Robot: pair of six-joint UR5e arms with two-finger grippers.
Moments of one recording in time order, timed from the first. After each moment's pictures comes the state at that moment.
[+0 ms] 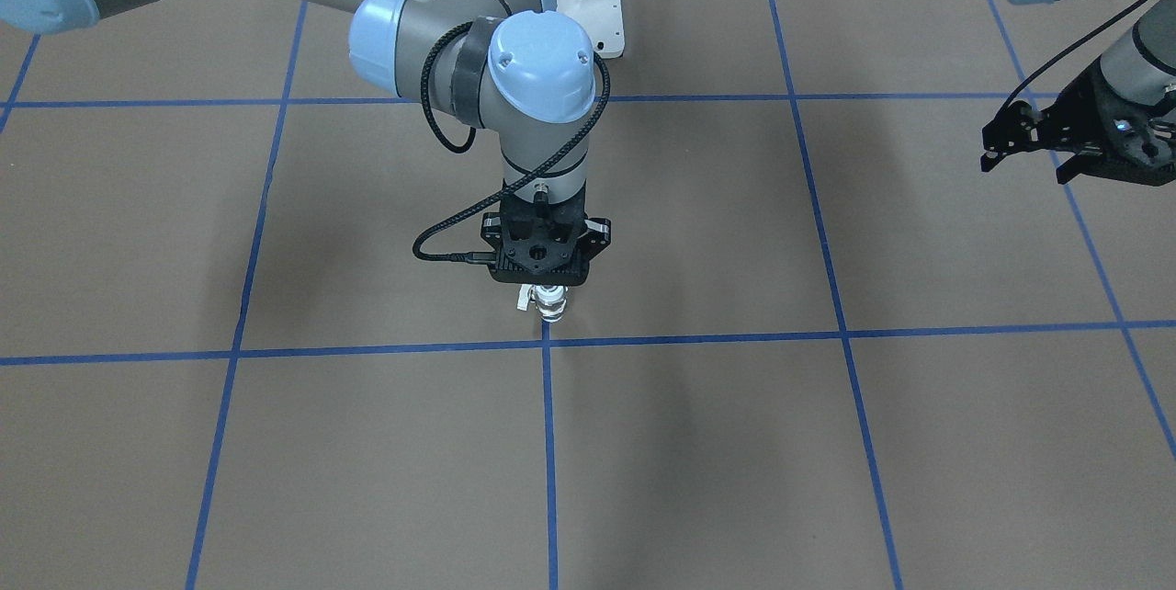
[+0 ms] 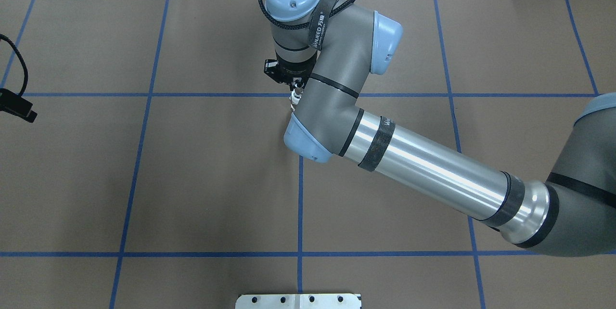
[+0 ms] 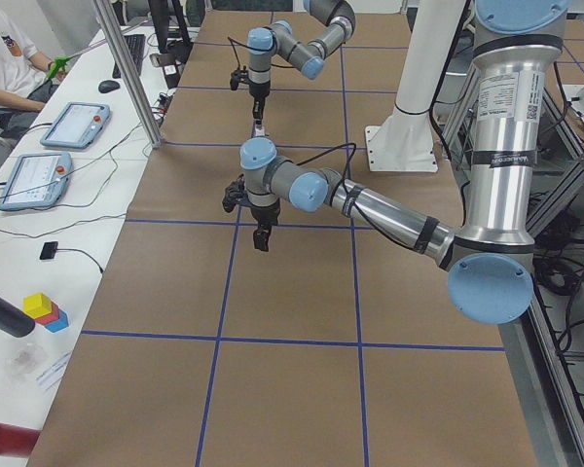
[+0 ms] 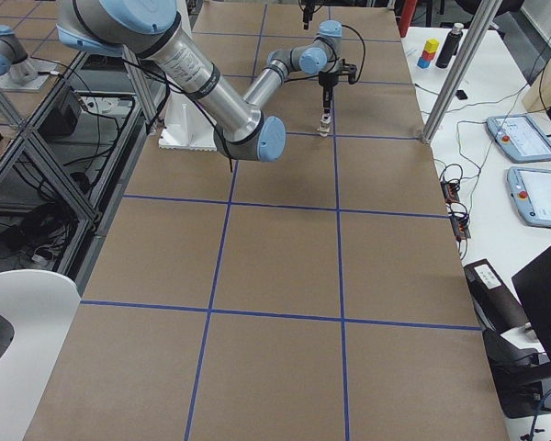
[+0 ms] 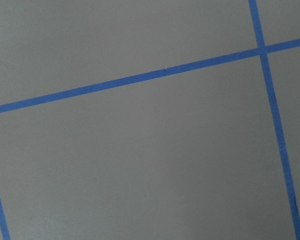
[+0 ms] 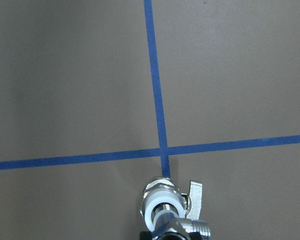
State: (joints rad) left arm -1.14 -1.58 -1.94 -1.59 -2.27 -0.36; right arm 0.64 -0.55 1.33 -1.64 1.91 1.19
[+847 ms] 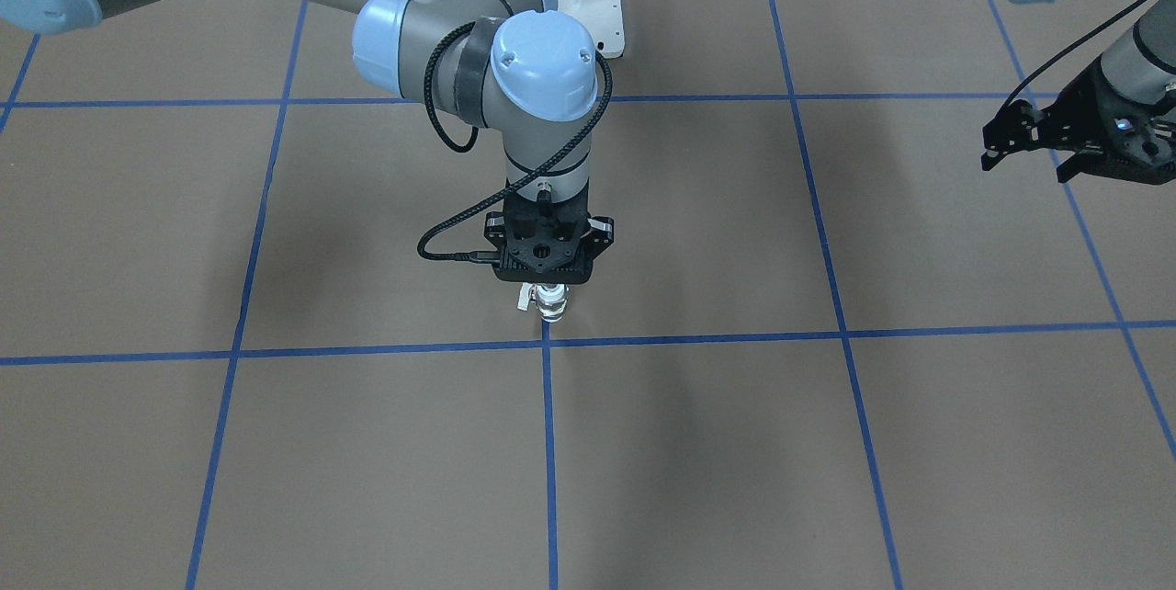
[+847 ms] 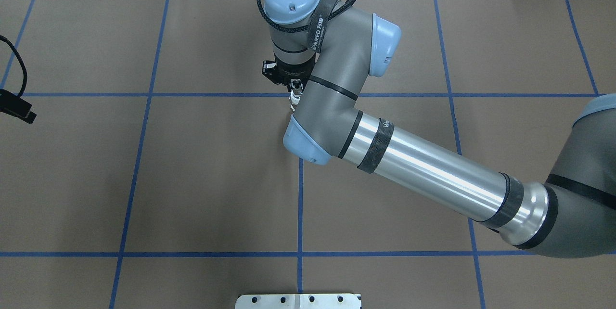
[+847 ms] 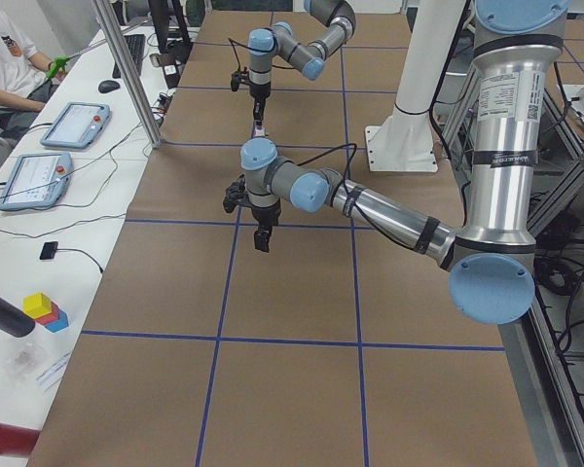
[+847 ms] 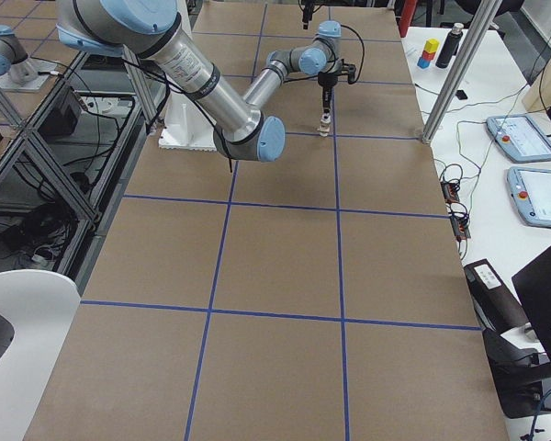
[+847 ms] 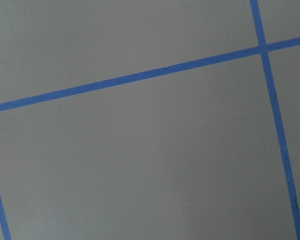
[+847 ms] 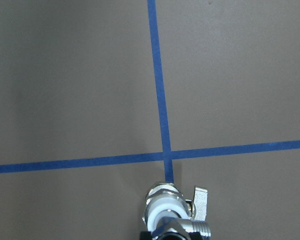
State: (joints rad) left arm -1.14 -1.58 -1.94 -1.59 -2.27 -0.36; right arm 0.63 -0.55 1.32 -1.63 1.90 1.20
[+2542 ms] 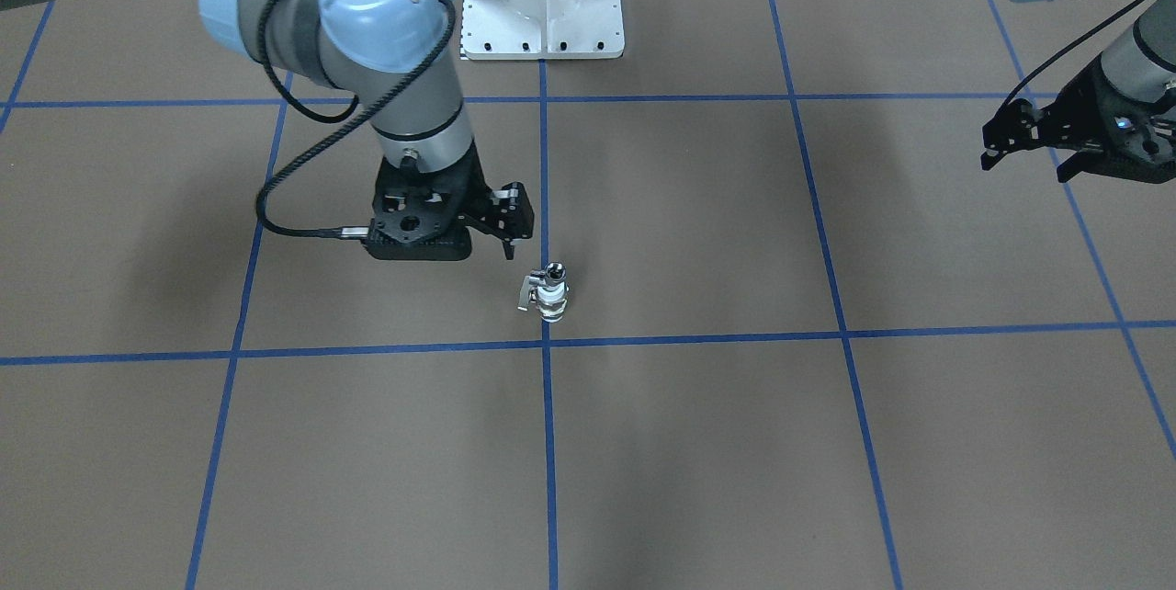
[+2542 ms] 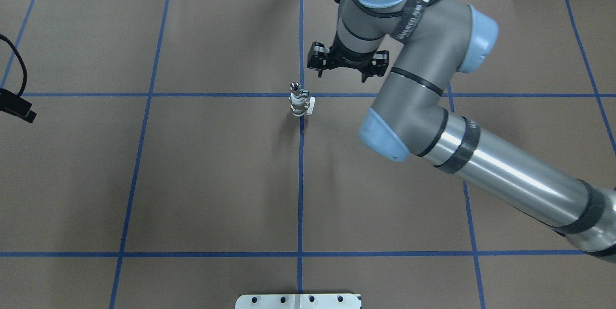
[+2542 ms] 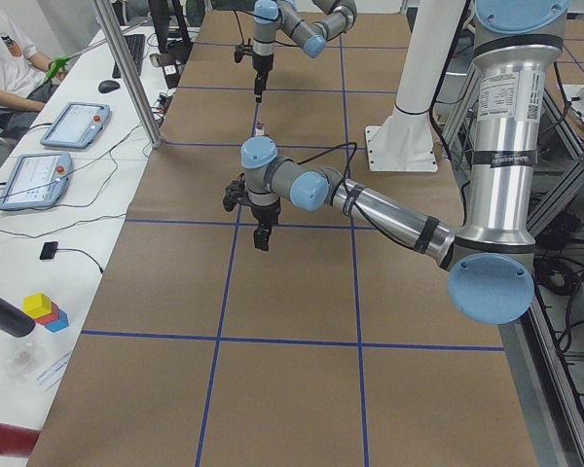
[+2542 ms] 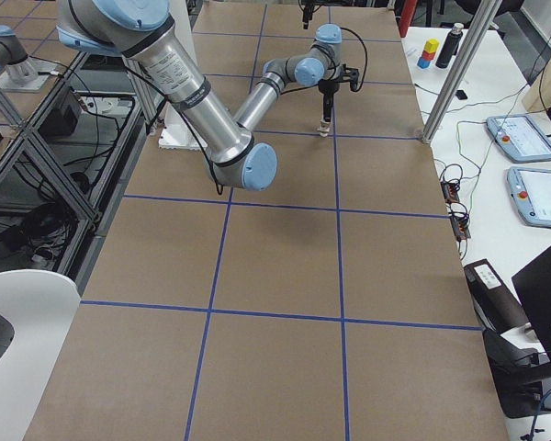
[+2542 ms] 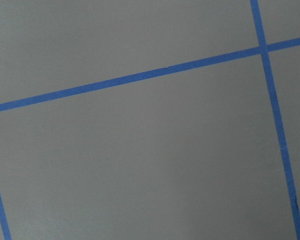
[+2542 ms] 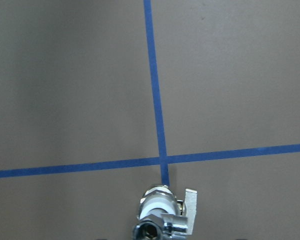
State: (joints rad) left arm -1.14 -1.58 -1.95 -1.58 -2.27 -0.35; right arm 0.74 -0.82 1.65 -1.63 1.98 1.14
